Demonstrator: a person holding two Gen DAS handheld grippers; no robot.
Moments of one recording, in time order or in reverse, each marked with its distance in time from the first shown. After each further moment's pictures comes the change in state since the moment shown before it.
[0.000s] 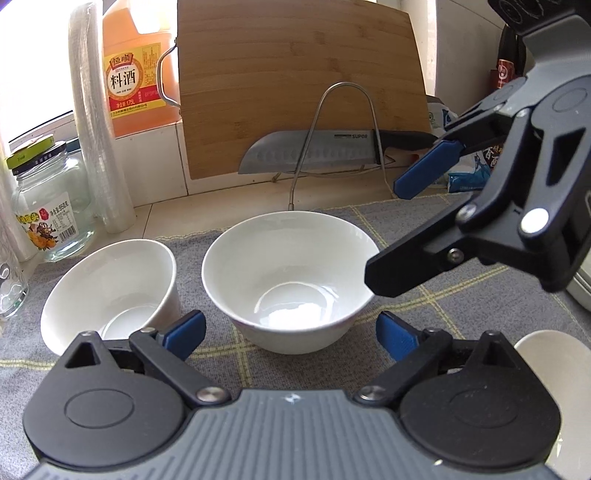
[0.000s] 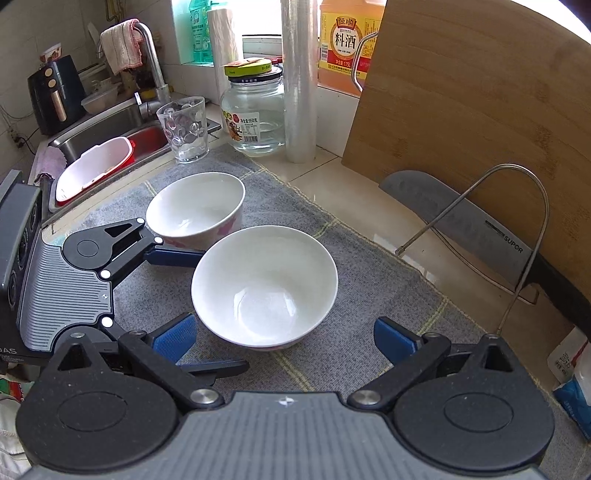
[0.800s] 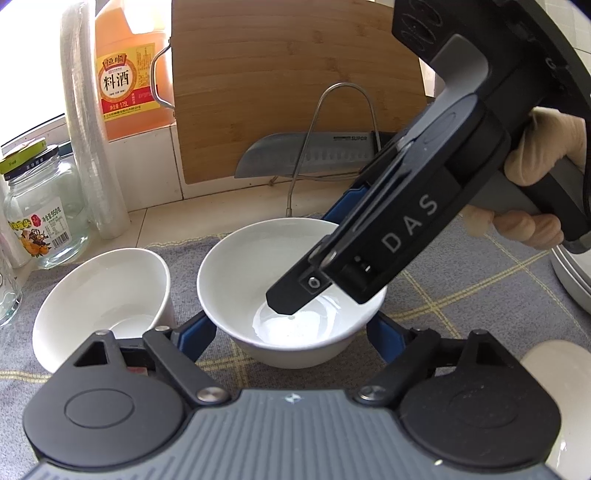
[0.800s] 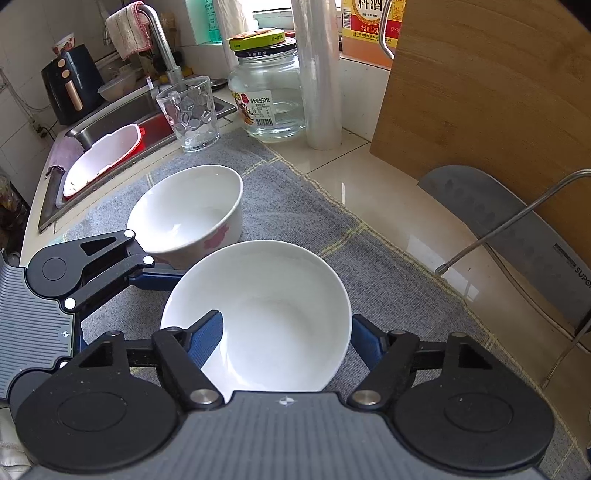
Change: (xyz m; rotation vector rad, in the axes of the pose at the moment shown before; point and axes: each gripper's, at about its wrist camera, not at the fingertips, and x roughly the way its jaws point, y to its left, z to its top) left arm 0.005 0.005 0.005 0.006 -0.004 -0.017; right arm 0.060 -0.021 0.027 -0.014 0.065 0.123
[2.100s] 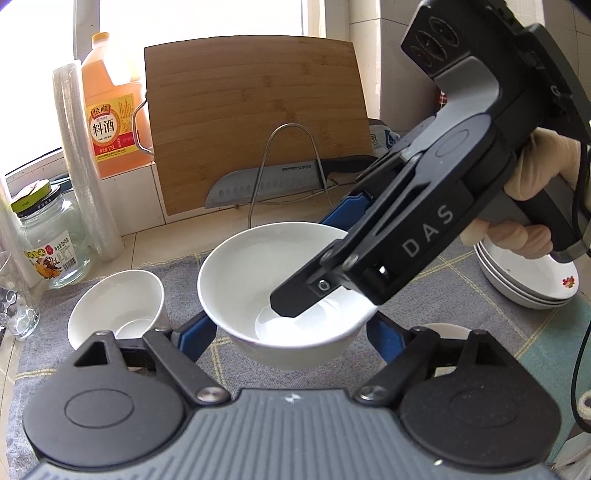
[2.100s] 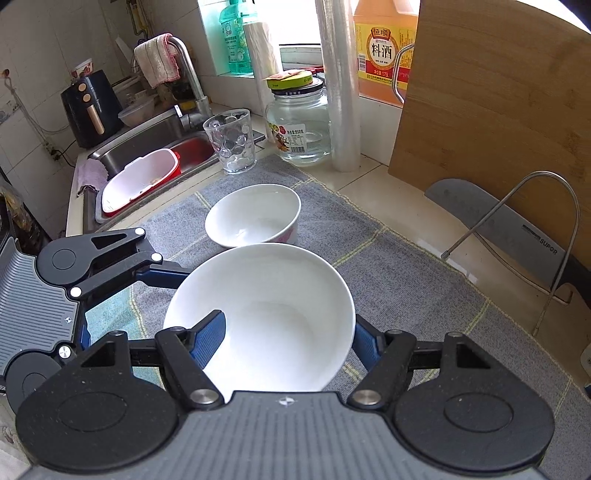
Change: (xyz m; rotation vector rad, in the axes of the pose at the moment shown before) left arm -0.080 -0.026 0.009 0.059 -0.020 -0.063; right arm -0.077 0.052 -0.031 0.033 -0.085 0.005
